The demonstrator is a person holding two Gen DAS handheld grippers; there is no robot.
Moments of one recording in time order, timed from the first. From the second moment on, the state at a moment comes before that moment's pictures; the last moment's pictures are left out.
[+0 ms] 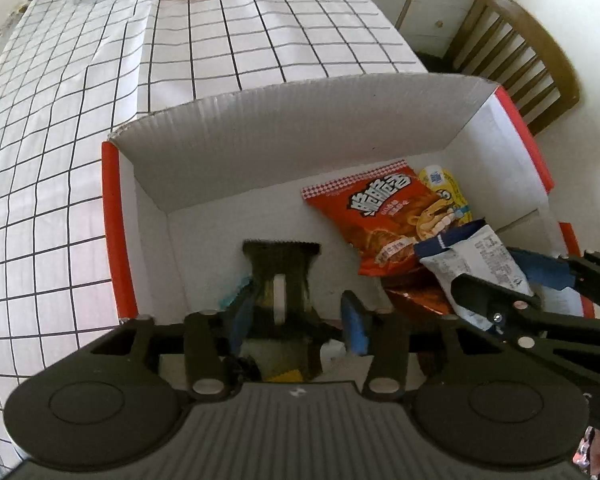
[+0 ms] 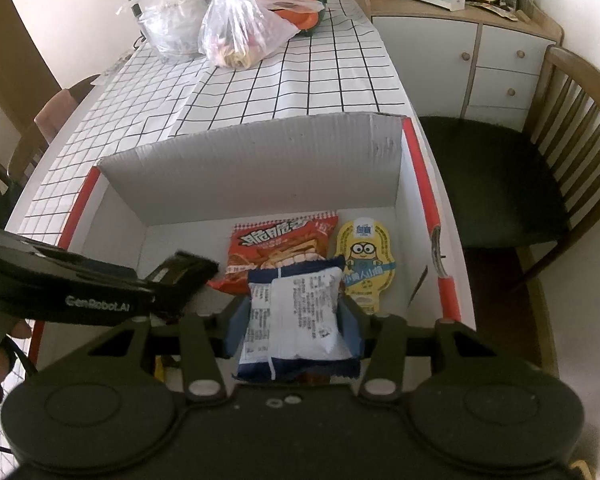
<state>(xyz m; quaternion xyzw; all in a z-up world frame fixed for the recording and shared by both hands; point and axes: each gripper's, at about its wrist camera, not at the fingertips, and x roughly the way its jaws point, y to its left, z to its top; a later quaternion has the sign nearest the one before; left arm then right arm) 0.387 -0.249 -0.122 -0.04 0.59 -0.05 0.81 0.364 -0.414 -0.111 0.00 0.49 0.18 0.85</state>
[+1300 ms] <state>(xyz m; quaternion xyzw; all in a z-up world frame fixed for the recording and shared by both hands) 0.227 -0.140 -0.018 -0.08 0.42 -0.07 0.90 0.251 -0.338 -0.017 0.02 0.38 0.26 0.89</state>
